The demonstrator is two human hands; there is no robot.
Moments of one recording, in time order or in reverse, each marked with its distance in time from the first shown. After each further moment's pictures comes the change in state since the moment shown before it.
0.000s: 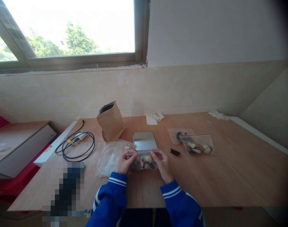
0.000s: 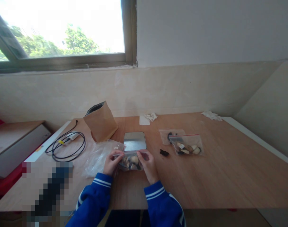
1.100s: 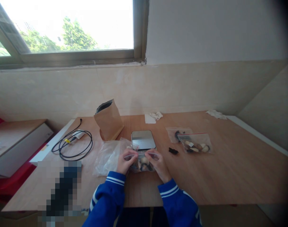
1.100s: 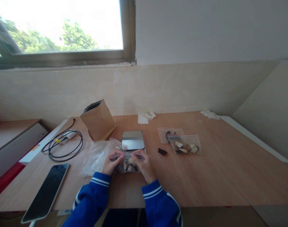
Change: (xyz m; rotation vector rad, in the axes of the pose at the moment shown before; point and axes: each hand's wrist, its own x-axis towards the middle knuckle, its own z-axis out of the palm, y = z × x) left_hand -0.001 -0.002 0.000 0.126 -0.123 0.141; right_hand -0.004 -0.004 -0.002 -0.093 -0.233 -0.007
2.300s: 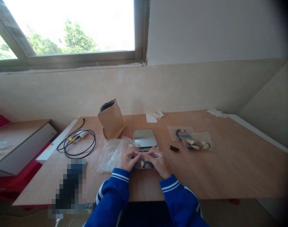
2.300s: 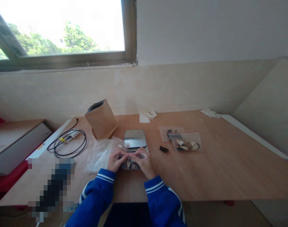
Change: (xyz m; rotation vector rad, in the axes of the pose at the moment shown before) left_hand -0.001 0.000 0.003 0.161 0.013 0.211; right_hand -0.003 -0.009 0.012 -0.114 0.072 -0.154
